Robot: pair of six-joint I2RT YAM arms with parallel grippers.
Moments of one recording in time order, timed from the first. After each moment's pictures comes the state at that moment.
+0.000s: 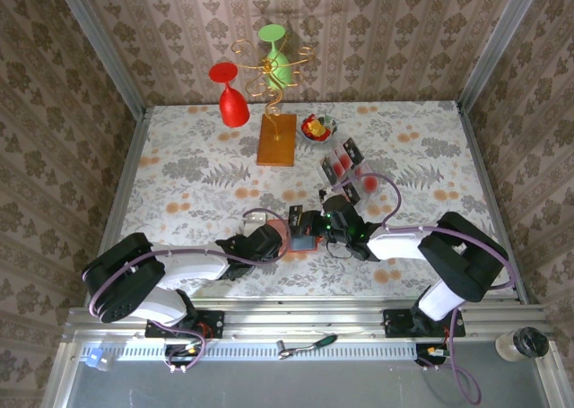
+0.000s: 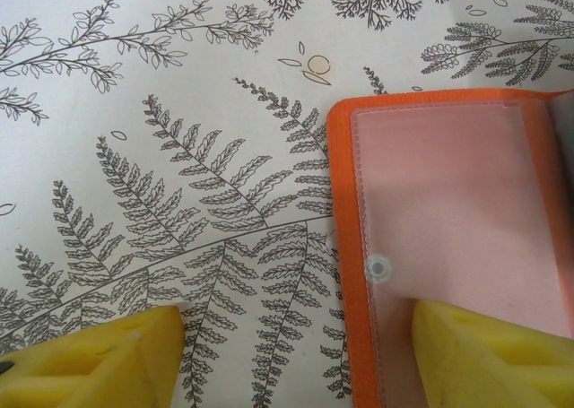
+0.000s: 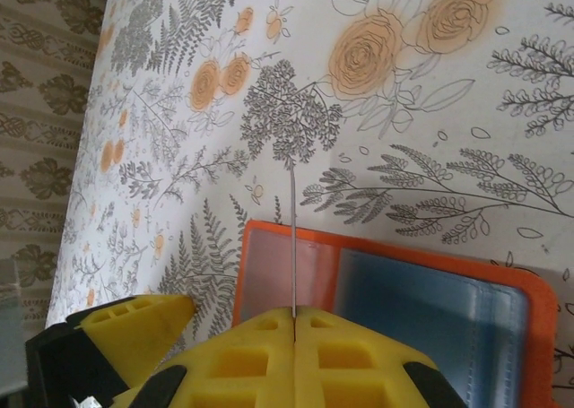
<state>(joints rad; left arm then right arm) -1.02 1.41 0.47 -0.07 -0.46 -0.75 0.75 1.58 0.57 0.45 -0.08 0.92</state>
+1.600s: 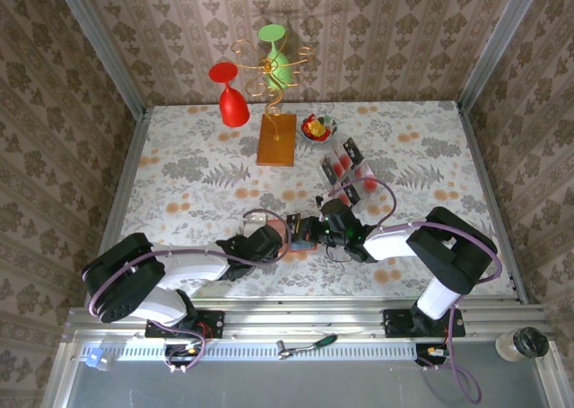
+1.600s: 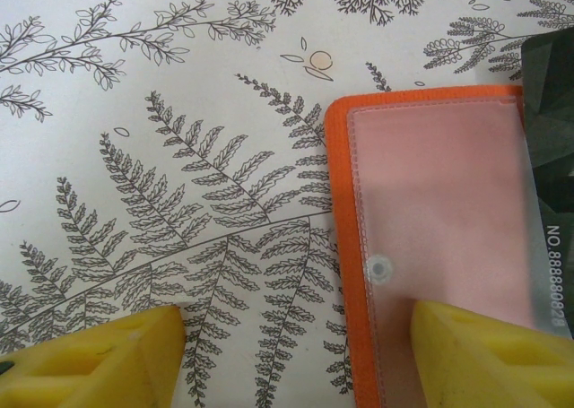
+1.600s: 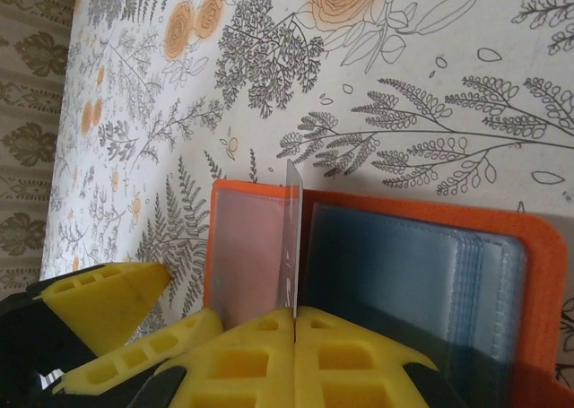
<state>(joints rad) -1.03 1.41 0.47 -0.08 -0.47 -0.75 0.75 1.65 0.56 0.48 -0.15 0.92</state>
